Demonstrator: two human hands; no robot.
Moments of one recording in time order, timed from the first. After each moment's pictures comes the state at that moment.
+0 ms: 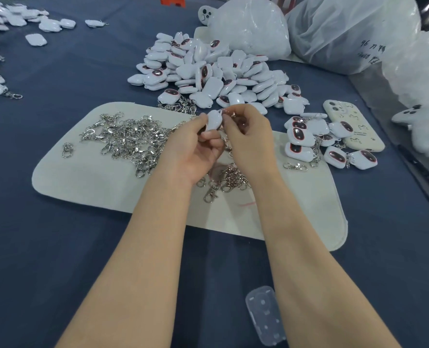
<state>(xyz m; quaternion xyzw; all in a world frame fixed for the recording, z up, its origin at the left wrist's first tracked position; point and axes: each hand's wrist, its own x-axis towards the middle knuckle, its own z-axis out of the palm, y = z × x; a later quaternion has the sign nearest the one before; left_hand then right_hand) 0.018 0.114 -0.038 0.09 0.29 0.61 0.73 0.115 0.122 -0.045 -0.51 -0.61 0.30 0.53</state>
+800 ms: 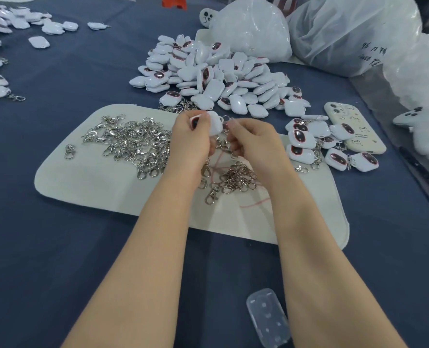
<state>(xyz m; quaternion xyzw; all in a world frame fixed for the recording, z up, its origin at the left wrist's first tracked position) 0.022 0.112 -0.041 0.33 0.53 0.62 0.48 0.133 0.122 -0.040 -0.52 -0.59 0.44 0.43</state>
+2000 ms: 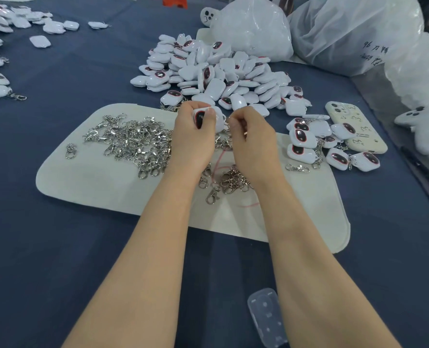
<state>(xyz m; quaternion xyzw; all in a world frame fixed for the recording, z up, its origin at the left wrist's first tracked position) 0.019 0.114 -0.043 0.45 0.56 0.60 0.36 0.121 0.122 -0.046 -0.53 -0.69 0.20 0.45</state>
